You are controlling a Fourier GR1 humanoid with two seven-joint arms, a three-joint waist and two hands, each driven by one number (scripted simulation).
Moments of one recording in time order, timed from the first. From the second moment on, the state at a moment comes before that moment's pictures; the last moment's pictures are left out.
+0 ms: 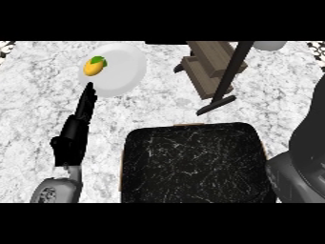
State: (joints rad) left arm -0.13 0.02 -0.08 -1.55 -0.18 0.16 0.03; right arm -1.64 -0.04 -0.38 -1.48 0.91 1.12 0.91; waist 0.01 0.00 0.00
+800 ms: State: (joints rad) left arm -0.15 0.02 -0.07 -1.55 -0.17 0.16 0.04; right arm -1.59 -0.29 -0.21 -1.11 1.00 0.84 0.65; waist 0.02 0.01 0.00
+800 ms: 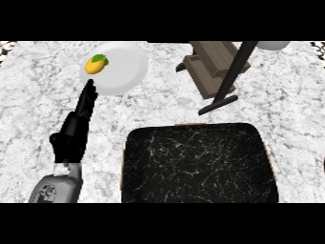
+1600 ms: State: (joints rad) left arm -0.14 0.02 -0.08 -1.57 -0.18 0.16 0.05; right arm -1.57 -0.26 -0.44 -0.91 0.88 0.47 0.69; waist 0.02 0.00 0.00
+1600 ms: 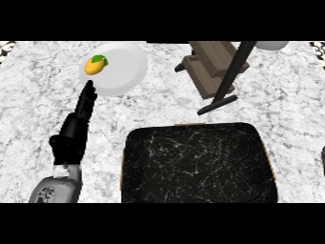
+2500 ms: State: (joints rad) left arm -0.15 0.03 -0.04 -1.55 -0.16 0.16 0.05; right arm -1.35 -0.67 -0.82 -1.00 0.64 0.52 0.70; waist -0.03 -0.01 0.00
